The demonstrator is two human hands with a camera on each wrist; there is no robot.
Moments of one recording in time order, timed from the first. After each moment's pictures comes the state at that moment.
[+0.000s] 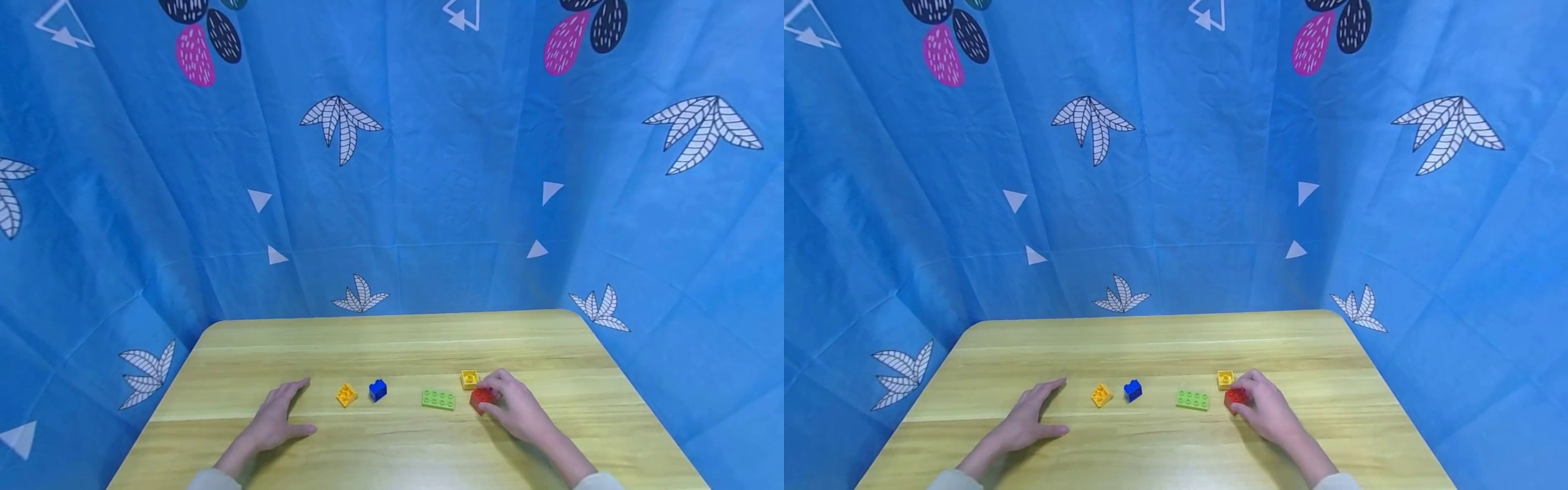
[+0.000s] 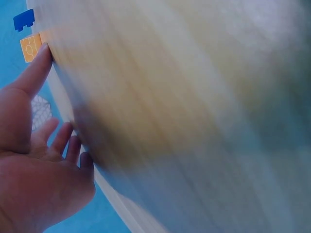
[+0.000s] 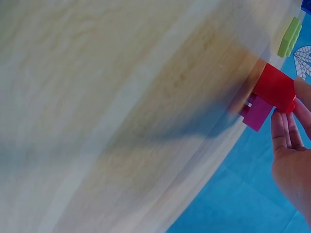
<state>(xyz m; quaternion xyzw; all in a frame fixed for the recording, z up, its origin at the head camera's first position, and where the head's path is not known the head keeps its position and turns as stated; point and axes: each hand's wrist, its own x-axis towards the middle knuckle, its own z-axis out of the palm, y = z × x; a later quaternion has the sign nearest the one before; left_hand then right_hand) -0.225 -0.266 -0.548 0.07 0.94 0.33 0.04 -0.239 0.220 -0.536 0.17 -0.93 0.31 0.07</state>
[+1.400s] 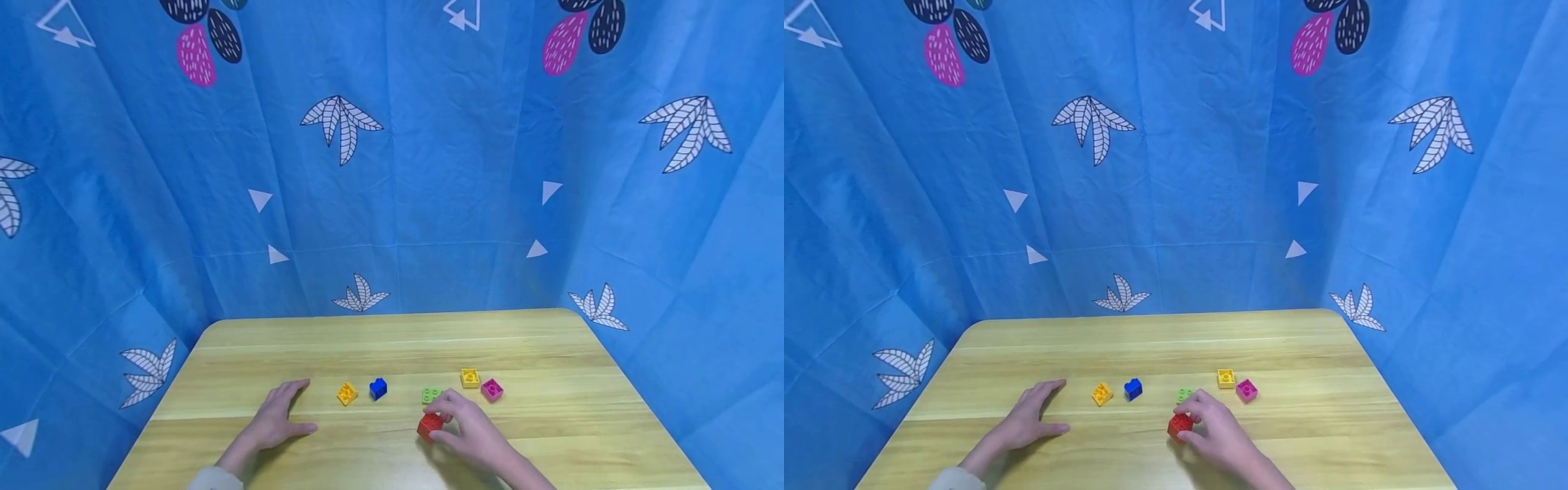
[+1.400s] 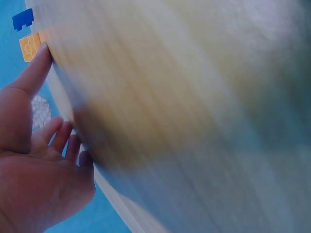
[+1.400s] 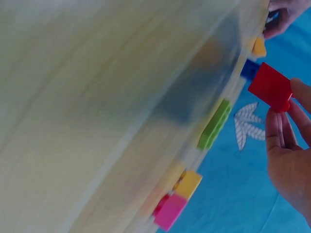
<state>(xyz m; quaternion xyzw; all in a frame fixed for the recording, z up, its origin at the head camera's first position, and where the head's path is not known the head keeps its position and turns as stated) -0.227 -0.269 -0.559 0.10 0.94 0.32 0.00 -0.193 0.142 -0.516 0.28 -0.88 0.38 0.01</state>
